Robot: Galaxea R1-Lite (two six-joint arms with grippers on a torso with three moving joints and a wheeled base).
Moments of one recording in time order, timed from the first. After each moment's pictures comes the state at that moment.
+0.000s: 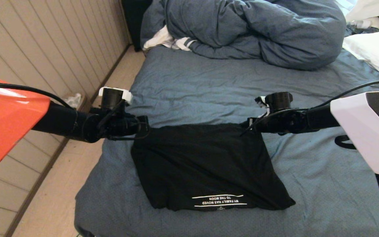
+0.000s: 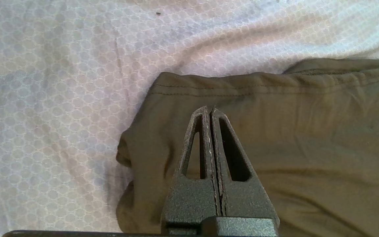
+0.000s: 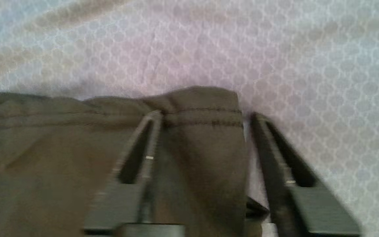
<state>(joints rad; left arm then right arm) -0.34 2.10 -1.37 -0.24 -0.05 -0.32 0.12 2.33 -1.71 -0.09 0.09 0.12</state>
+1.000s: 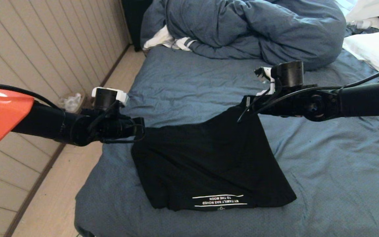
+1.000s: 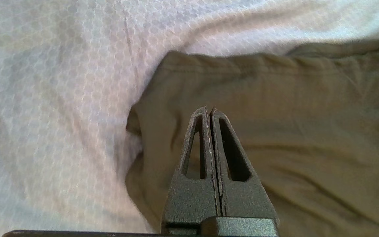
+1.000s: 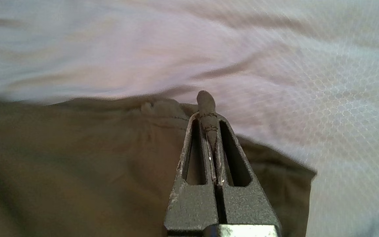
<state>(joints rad) -0.34 2.02 -1.27 -0.24 -0.05 -0.32 0.28 2.00 -1.54 -0.12 0.03 0.14</state>
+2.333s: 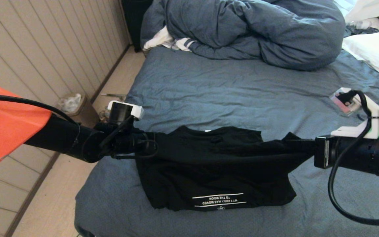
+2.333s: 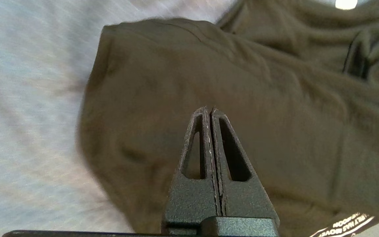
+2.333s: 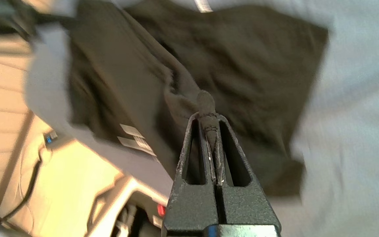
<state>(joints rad) -0.45 2.04 -1.16 -0.30 -0.05 -0.31 0.26 1.30 -0.77 -0.12 0.24 0.11</state>
